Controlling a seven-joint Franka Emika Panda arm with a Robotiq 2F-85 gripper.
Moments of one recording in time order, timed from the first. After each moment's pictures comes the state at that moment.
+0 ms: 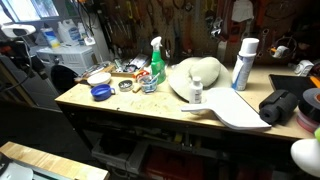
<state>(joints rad) 0.06 -0.85 0.16 -2.80 0.06 2.03 0.21</state>
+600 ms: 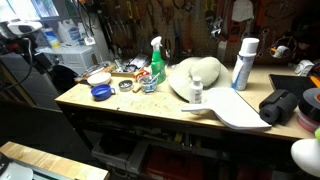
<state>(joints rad) -0.02 -0.81 0.16 -2.78 0.00 2.08 0.28</state>
